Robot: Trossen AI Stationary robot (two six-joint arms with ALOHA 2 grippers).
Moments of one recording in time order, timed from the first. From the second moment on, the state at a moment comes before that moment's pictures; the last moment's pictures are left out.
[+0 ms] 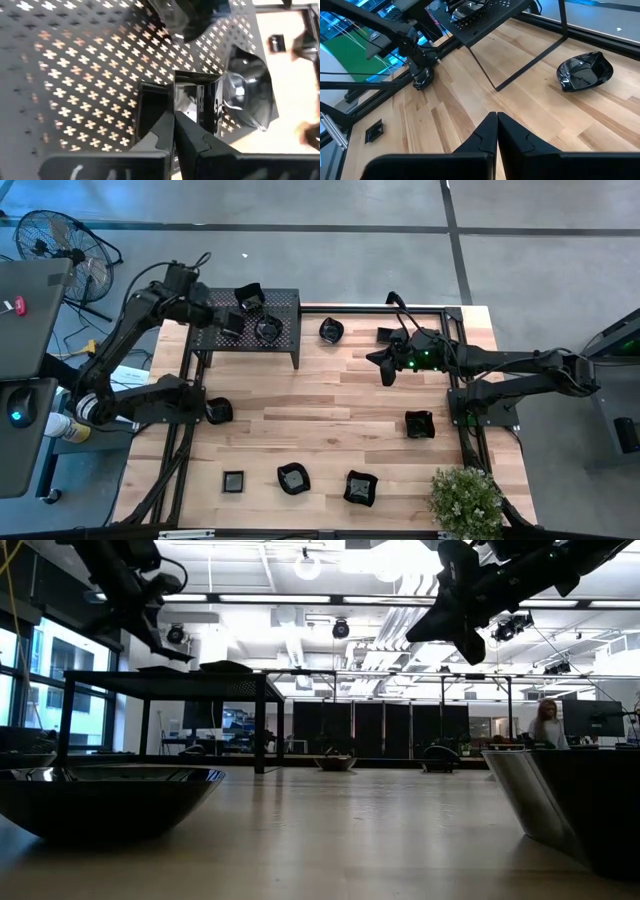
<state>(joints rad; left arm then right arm) 1.13 0.97 1.06 -1.05 0.30 -0.34 -0.26 1.02 0.61 0.03 0.00 0.52</state>
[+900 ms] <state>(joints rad) 1.12 1.03 1.06 -1.06 0.35 -0.24 -0.26 1.02 0.61 0.03 0.00 0.52</state>
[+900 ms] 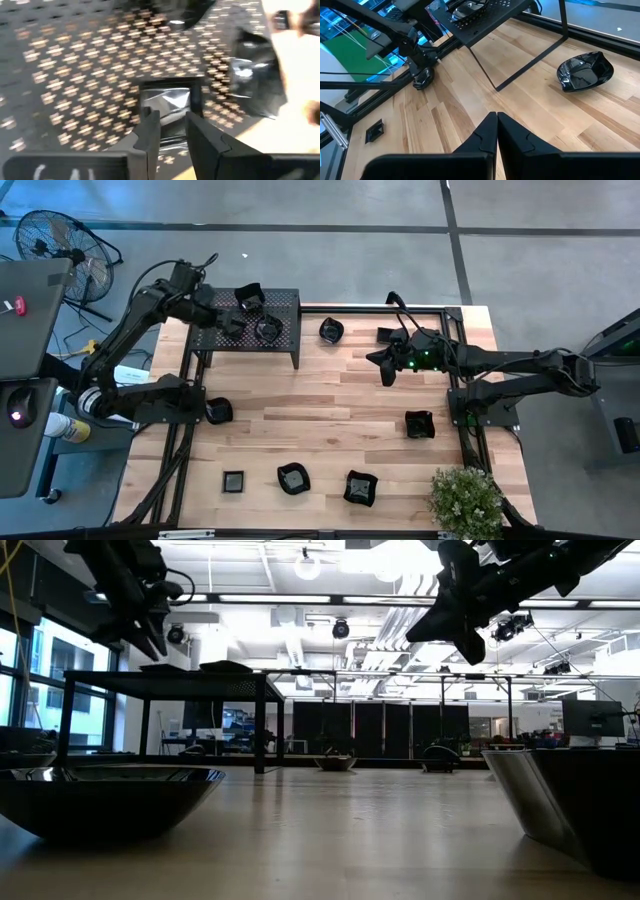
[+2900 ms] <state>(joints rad) 0.17 0.78 0.77 -0.27 -0.31 -0.38 -0.59 0.85 0.61 -0.49 0.06 0.72</state>
